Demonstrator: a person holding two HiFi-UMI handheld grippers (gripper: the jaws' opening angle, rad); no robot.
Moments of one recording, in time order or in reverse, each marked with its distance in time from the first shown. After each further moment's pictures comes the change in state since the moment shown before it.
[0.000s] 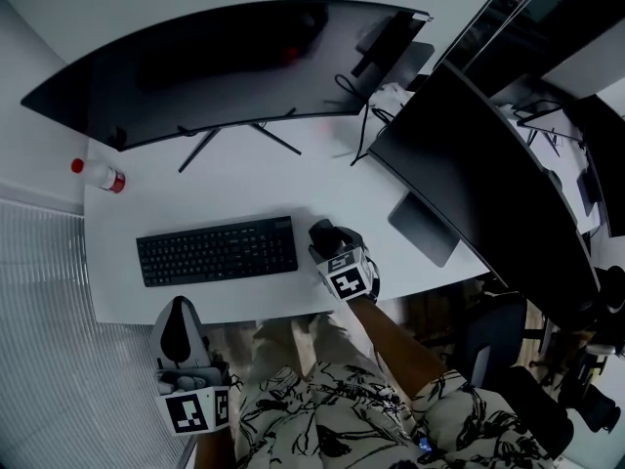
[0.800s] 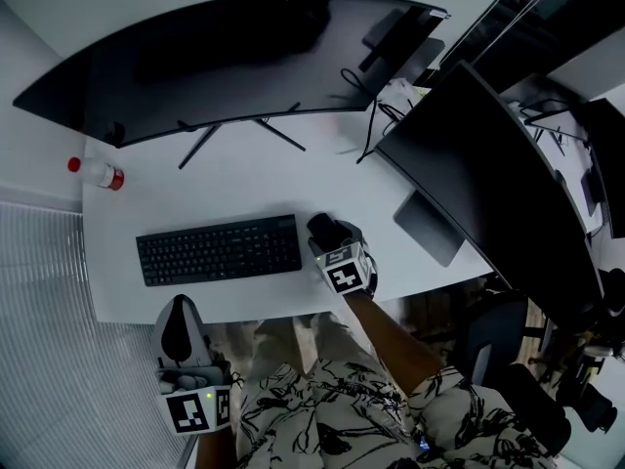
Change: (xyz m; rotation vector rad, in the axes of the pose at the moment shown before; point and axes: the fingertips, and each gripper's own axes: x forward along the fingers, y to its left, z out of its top) left arm 0.012 0.008 -0.008 -0.010 0.023 0.004; right arm 0.024 -0.004 0.005 0.015 0.008 -0.032
